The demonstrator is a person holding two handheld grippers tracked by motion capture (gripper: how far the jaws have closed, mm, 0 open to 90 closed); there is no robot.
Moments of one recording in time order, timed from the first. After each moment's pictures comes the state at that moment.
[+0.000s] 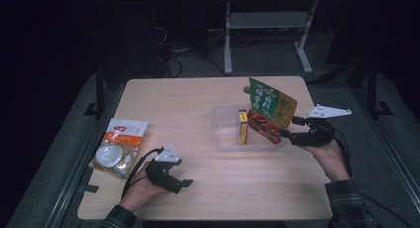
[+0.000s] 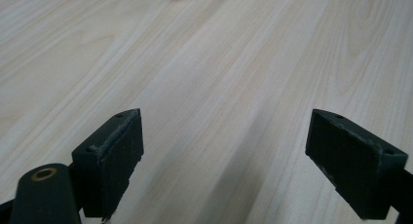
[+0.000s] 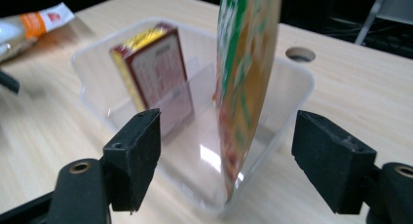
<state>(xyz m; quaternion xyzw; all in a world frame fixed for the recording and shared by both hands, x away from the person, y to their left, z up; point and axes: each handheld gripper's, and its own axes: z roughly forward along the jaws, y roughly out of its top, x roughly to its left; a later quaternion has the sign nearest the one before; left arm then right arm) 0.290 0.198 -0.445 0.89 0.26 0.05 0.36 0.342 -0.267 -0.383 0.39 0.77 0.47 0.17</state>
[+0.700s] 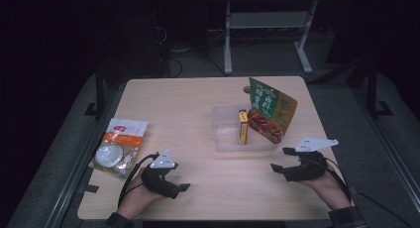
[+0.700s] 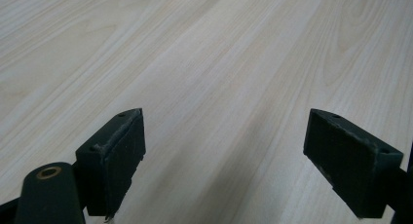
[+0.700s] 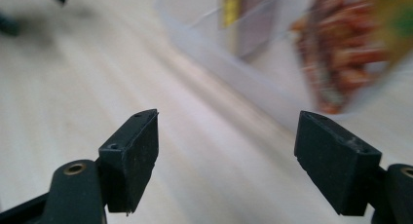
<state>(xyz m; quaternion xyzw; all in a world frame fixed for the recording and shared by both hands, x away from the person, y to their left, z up) 0.270 0.206 -0.440 0.89 0.27 0.07 0.37 0.276 -0.239 -0.417 0.35 0.83 0.42 0.12</state>
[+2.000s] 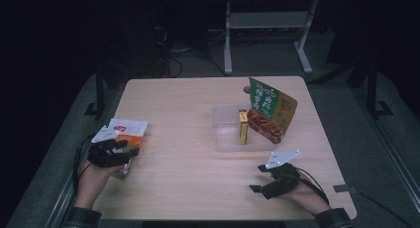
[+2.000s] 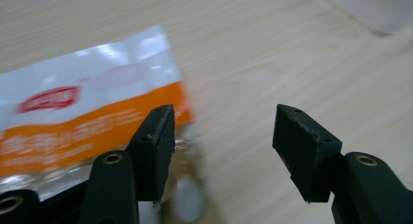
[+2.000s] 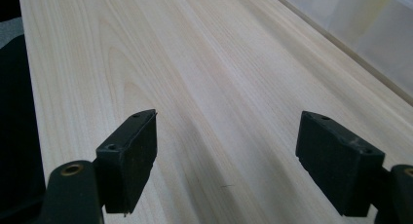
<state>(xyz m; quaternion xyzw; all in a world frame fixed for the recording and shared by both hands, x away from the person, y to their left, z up) 0.310 0.344 -0.401 0.80 0.45 0.19 0.36 0.268 -0.181 -0.454 0.28 0.88 0.38 0.04</state>
